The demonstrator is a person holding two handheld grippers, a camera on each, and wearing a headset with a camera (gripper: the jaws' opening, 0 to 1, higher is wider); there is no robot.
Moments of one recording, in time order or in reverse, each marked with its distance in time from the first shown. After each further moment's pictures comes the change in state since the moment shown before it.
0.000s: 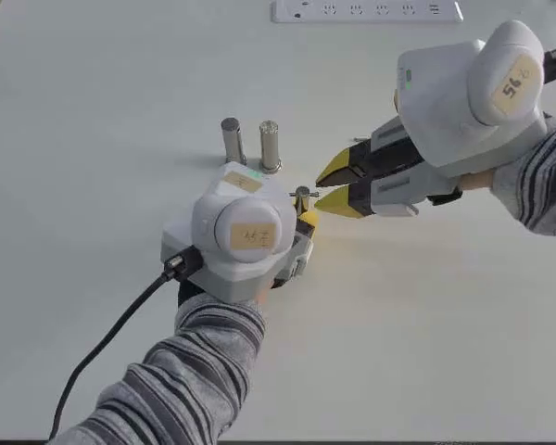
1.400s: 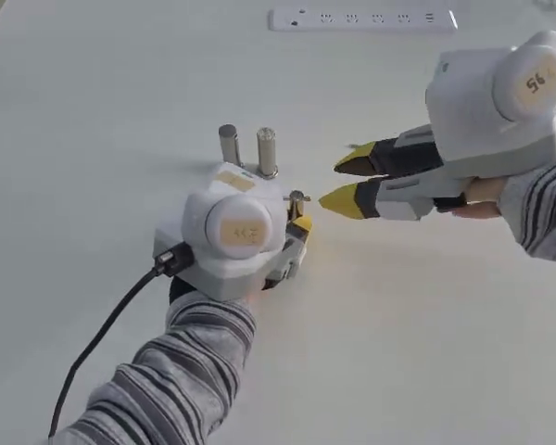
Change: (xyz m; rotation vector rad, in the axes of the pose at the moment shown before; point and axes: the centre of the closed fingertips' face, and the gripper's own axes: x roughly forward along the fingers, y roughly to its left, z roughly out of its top) left arm 0.001 0.004 0.000 0.009 0.022 -0.026; right arm -0.014 -0.021 -0.009 0.335 -0.116 -0.166
